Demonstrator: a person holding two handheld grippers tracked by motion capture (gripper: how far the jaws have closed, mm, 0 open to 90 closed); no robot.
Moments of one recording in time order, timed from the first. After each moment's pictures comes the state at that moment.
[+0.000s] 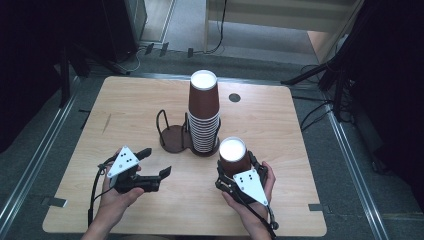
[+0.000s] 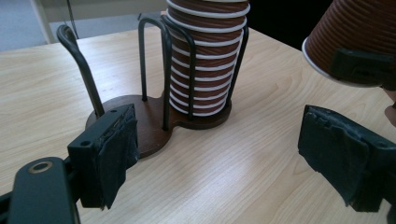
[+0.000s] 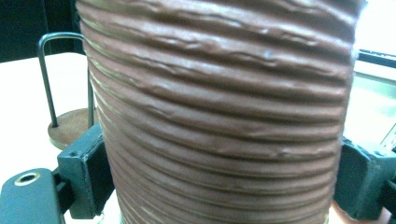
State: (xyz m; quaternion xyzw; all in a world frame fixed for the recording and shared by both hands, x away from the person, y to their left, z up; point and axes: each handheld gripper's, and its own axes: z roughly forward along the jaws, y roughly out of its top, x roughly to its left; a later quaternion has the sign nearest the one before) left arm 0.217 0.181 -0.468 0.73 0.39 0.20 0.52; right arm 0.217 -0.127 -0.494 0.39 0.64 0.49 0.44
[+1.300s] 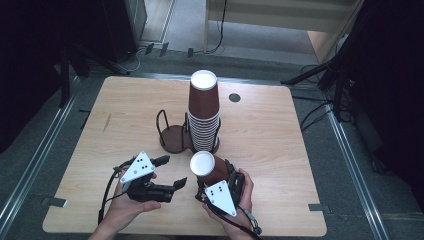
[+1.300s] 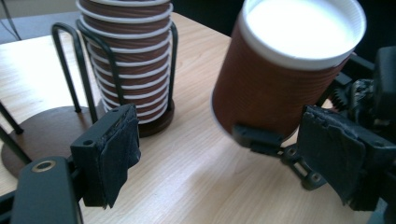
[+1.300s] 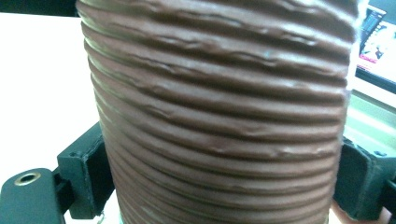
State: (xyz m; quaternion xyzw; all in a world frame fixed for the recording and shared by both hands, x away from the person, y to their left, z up) left arm 0.205 0.147 -0.458 0.76 0.34 0.15 0.53; right arm 0.198 -0.078 -0.522 0.32 0.70 0.45 0.45
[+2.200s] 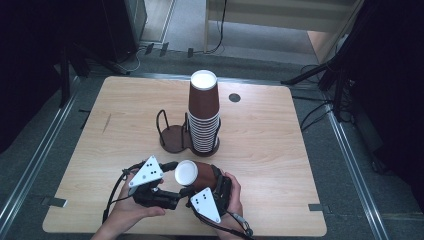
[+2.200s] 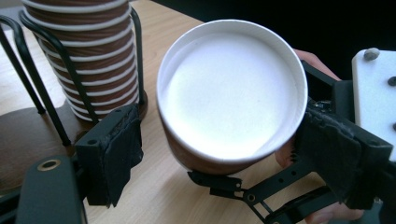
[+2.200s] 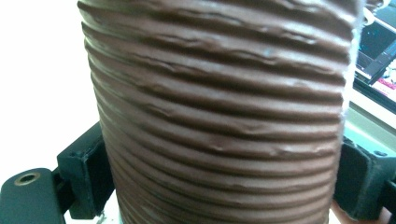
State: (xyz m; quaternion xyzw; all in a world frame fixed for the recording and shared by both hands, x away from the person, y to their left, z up) left arm 0.200 0.132 -0.458 0.79 0.31 0.12 0.52; right arm 0.188 -0.055 -0.539 0.25 0.73 0.43 0.46
